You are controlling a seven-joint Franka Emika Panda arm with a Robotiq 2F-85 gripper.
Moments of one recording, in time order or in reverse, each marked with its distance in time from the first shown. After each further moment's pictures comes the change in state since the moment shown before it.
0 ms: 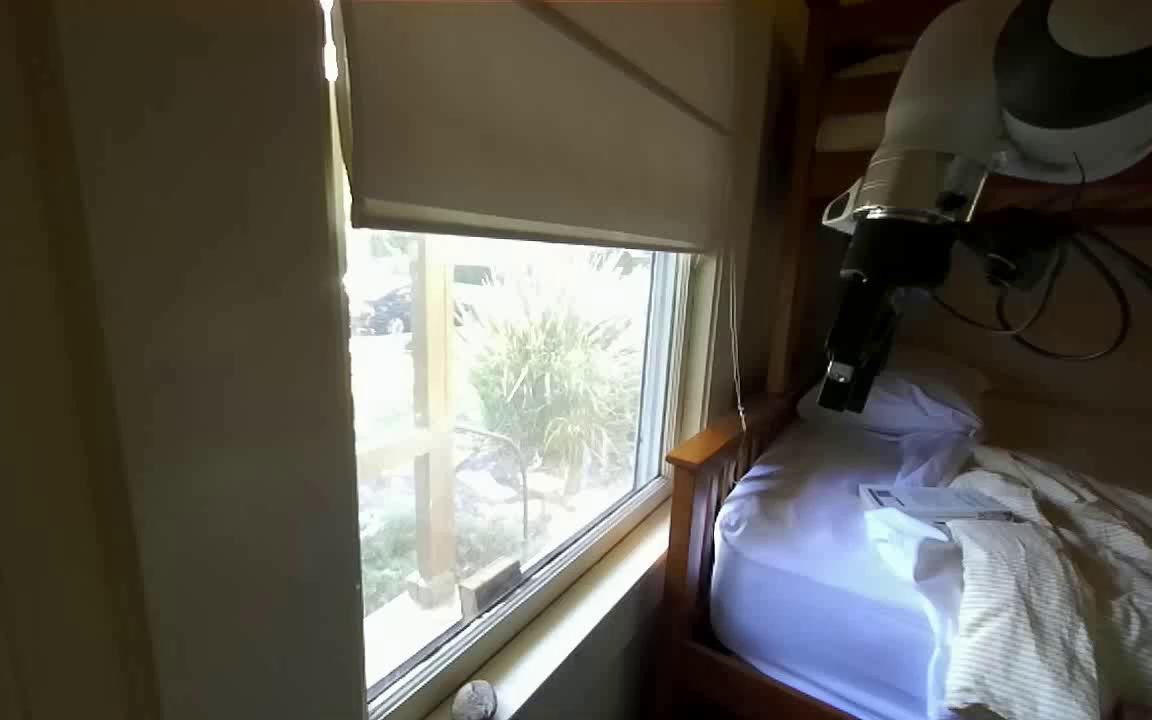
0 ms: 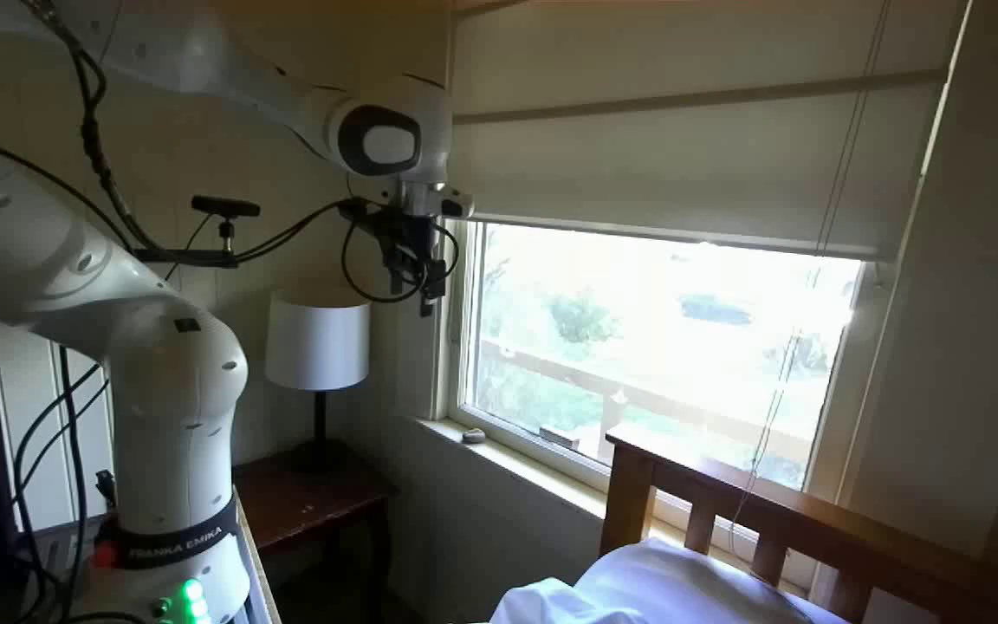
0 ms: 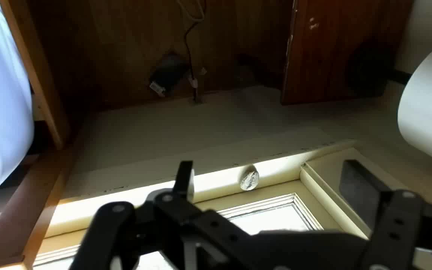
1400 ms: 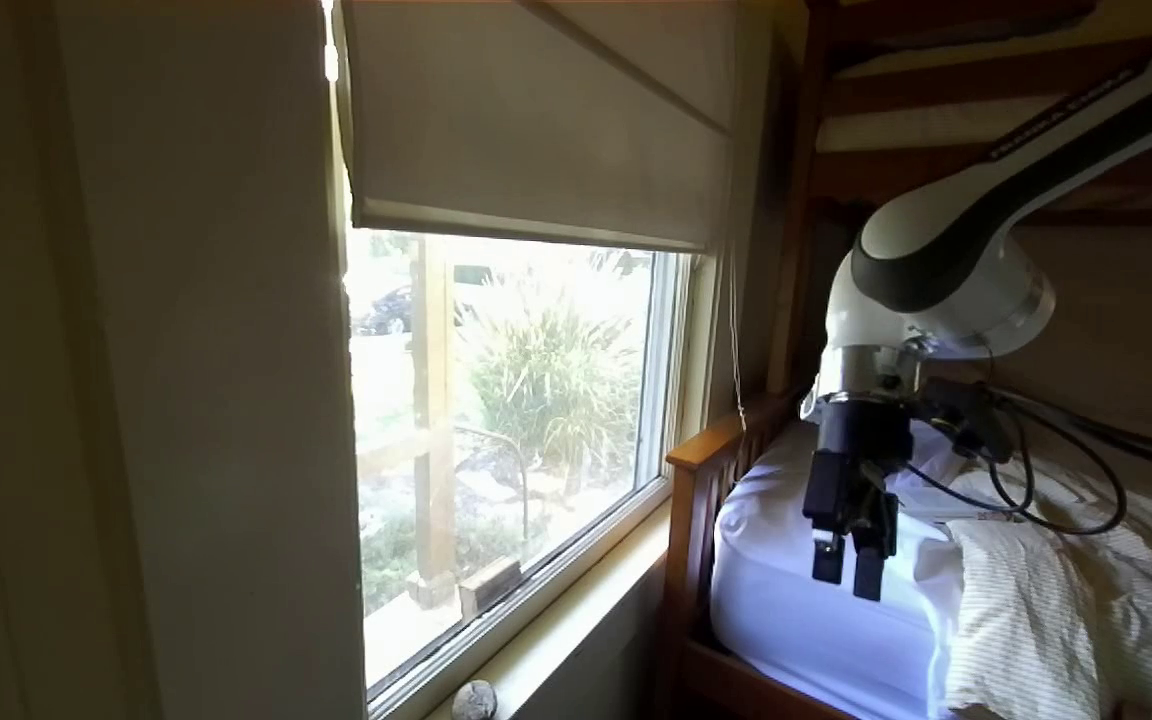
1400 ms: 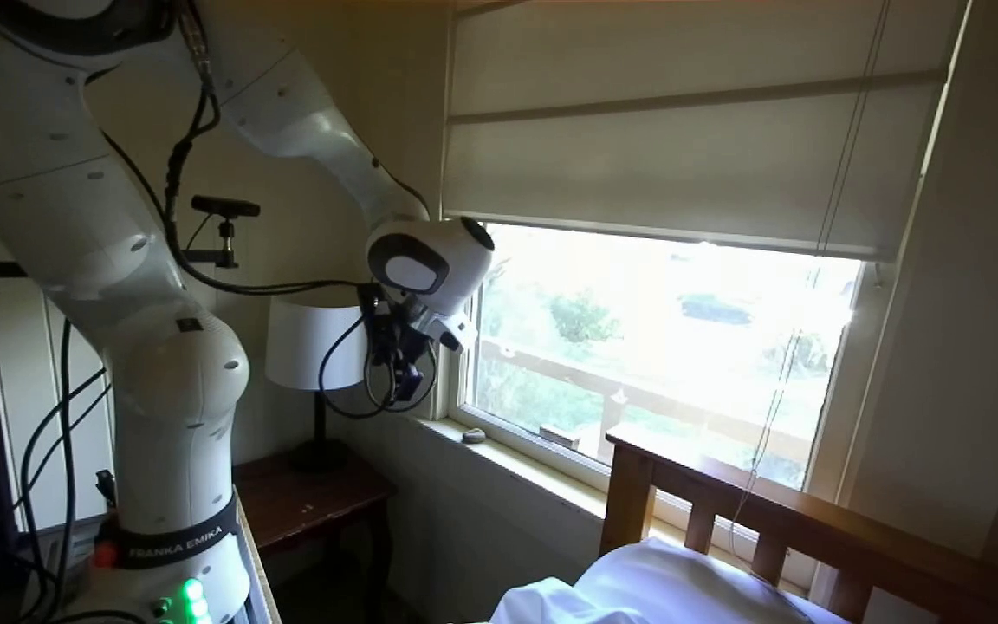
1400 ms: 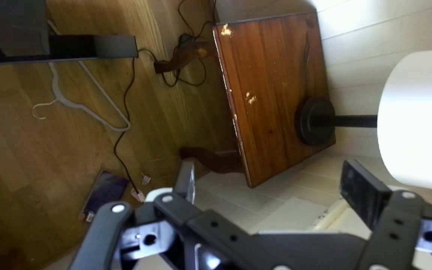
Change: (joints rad) arm 0.013 0.350 -0.111 -0.146 0.349 0.088 -0.158
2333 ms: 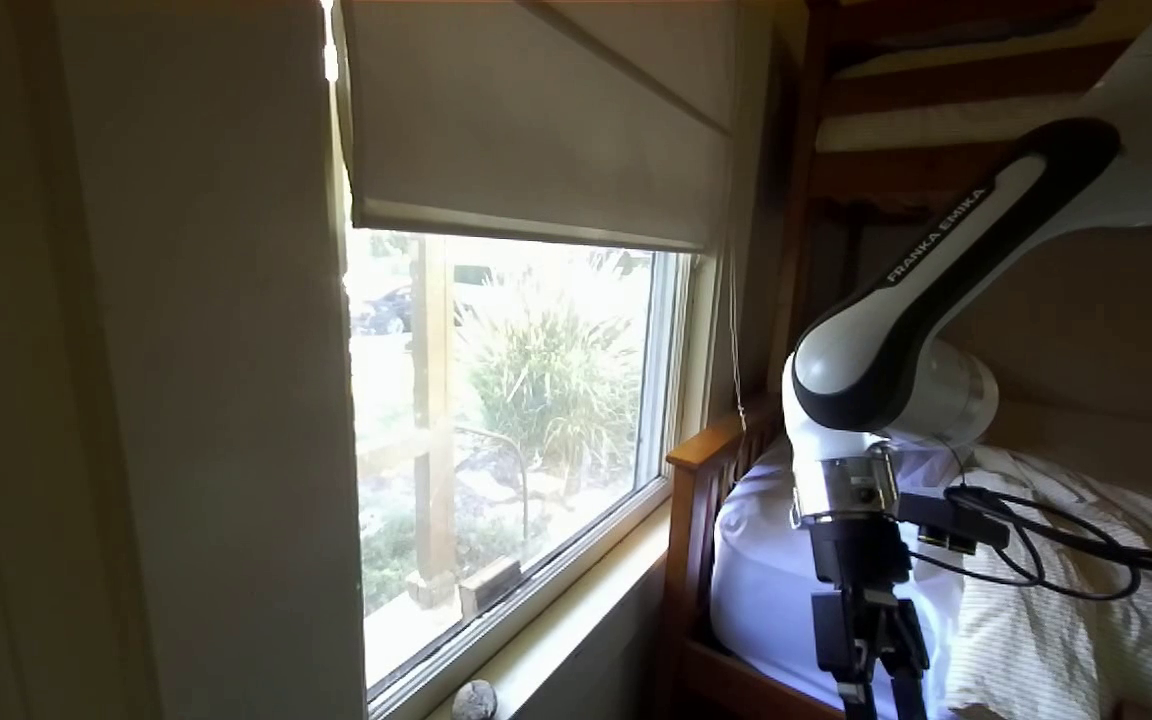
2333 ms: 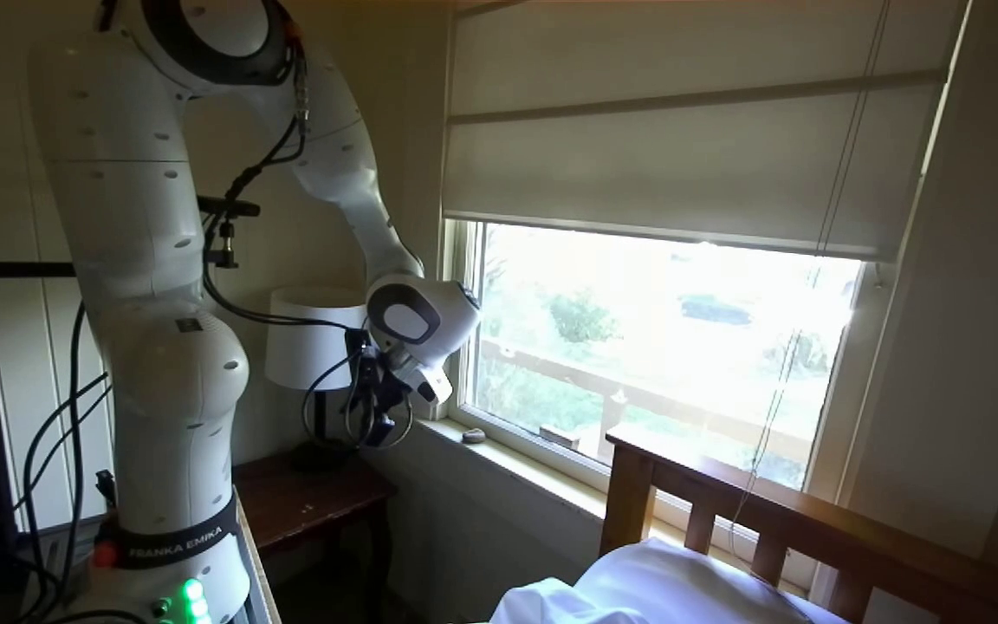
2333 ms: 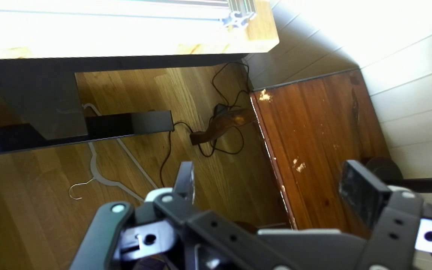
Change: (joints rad) arm -0.005 0.291 0.131 0.004 0.030 0.049 0.028
